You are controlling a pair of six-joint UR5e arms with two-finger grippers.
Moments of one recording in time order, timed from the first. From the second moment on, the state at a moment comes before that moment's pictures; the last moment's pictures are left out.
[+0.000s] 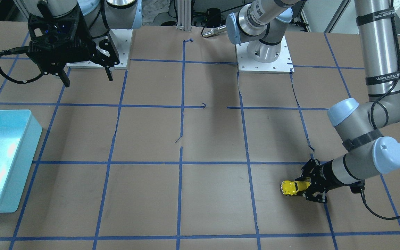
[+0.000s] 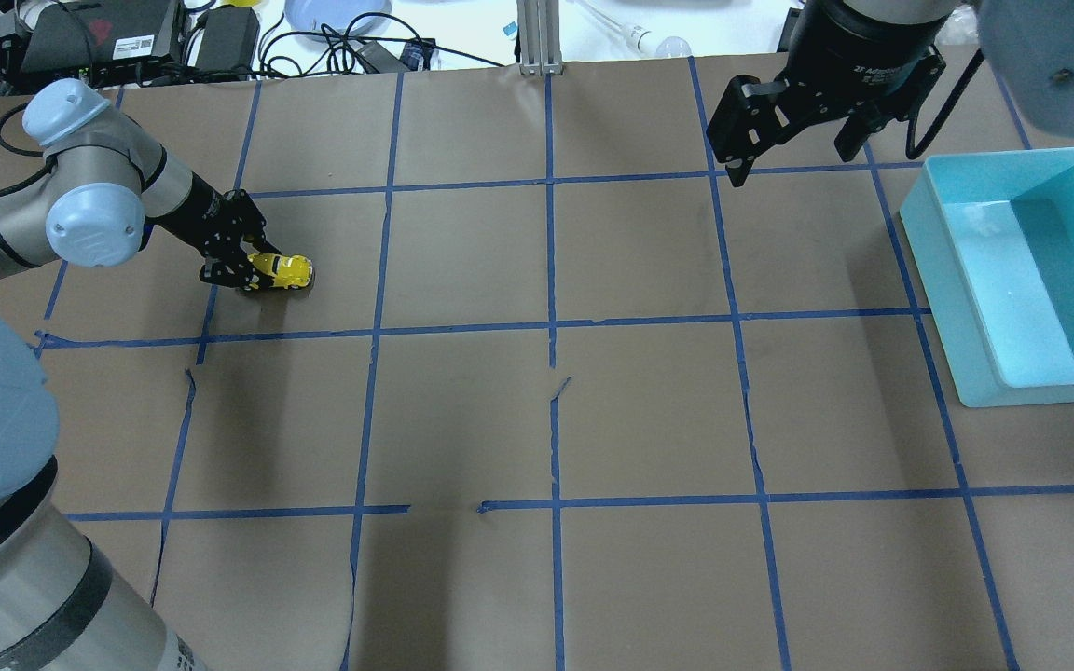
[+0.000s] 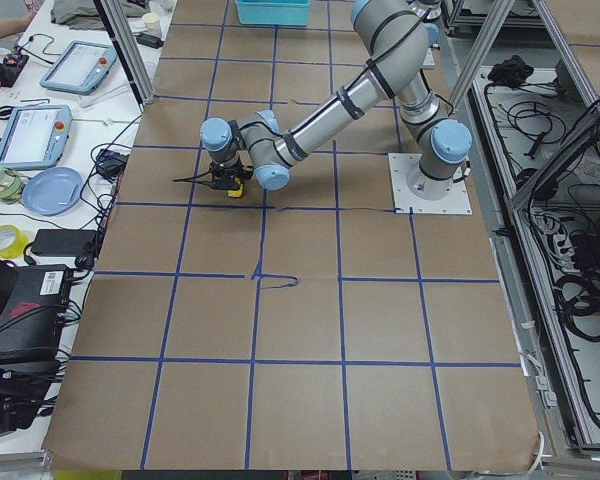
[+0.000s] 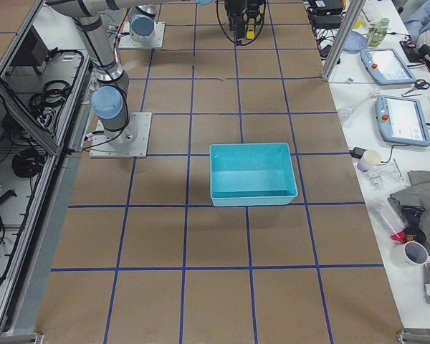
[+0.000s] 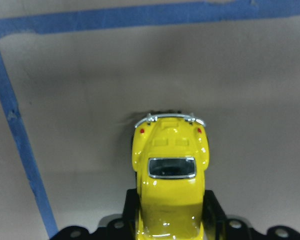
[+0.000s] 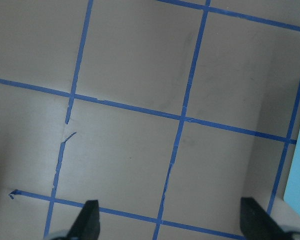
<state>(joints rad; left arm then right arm) -1.23 -2.14 -1.63 -1.05 1.33 -1.15 1.64 -1.56 1.47 -1.56 -1.55 -0.15</state>
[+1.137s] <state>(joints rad) -1.19 -2.15 -1.63 -1.04 1.33 -1.12 1.64 -1.56 1.47 -1.56 -1.56 -0.15</state>
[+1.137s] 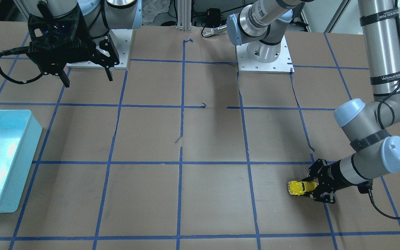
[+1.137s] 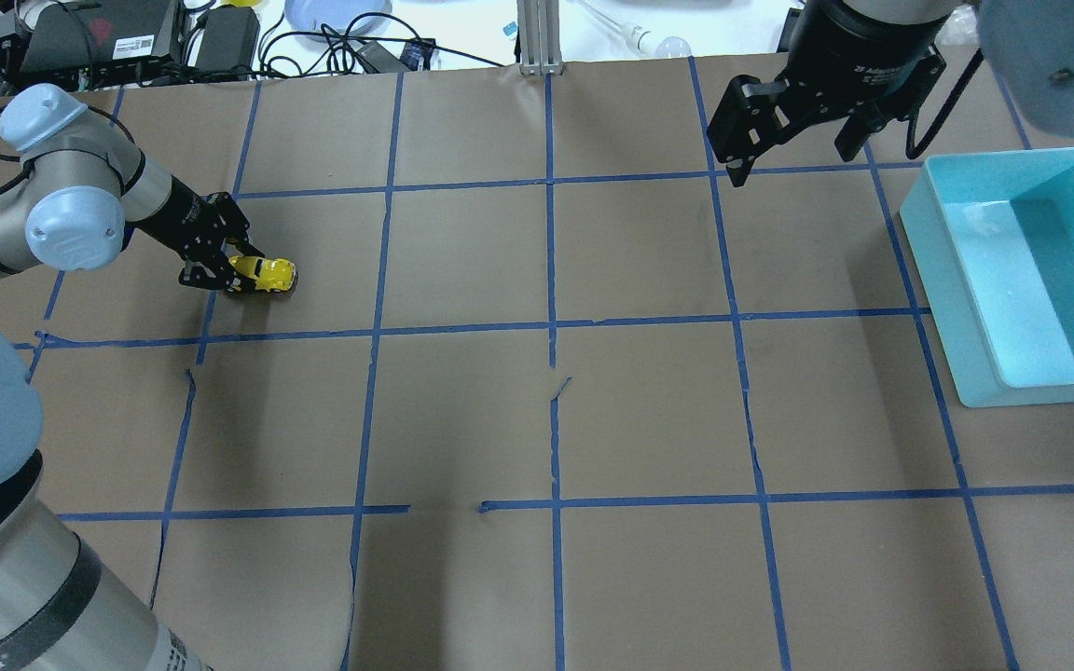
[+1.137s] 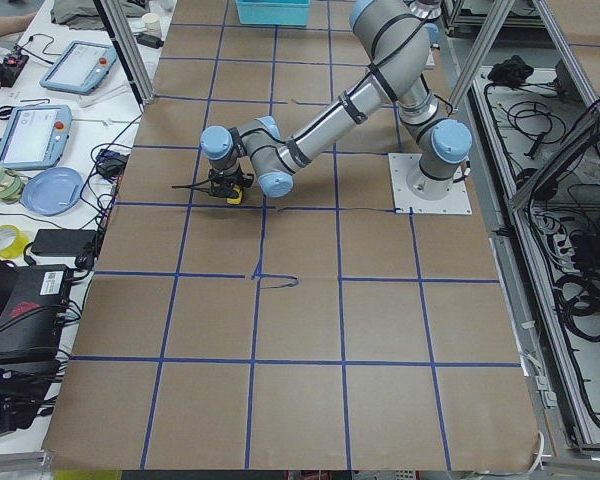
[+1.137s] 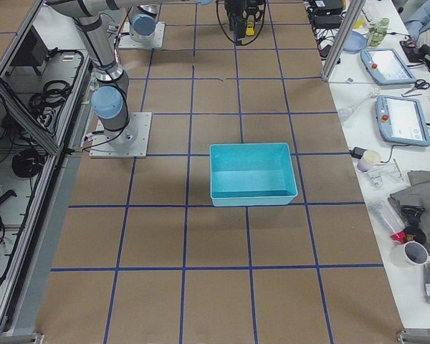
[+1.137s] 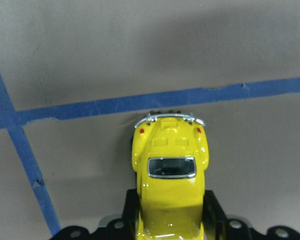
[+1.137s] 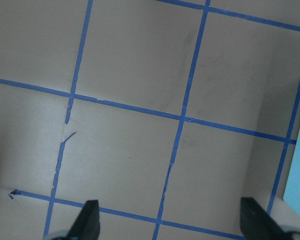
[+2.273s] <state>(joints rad) -1.36 -1.95 -1.49 -1.24 1.60 -0.57 1.64 -1.56 1.47 -1.56 -1.56 -0.15</state>
